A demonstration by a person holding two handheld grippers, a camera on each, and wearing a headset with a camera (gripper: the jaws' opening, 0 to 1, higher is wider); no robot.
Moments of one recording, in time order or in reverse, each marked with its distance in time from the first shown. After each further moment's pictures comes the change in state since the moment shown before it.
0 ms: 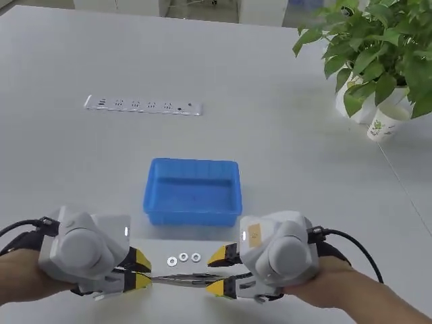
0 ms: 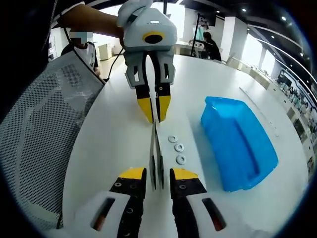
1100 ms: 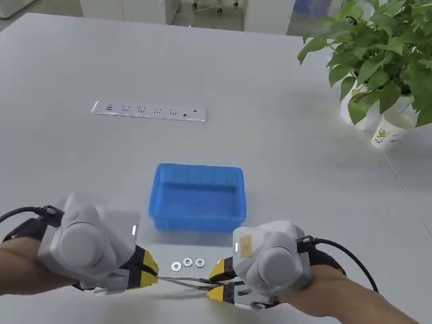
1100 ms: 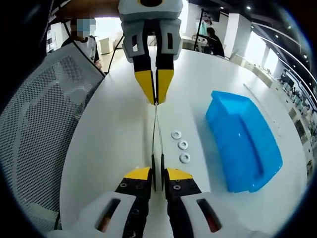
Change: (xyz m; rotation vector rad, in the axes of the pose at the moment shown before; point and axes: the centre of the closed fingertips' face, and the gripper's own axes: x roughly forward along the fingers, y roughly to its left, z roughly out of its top) left arm -0.029 -0.007 0.033 0.113 -0.001 -0.031; right arm 0.007 0.002 -0.006 -0.016 0.048 0.005
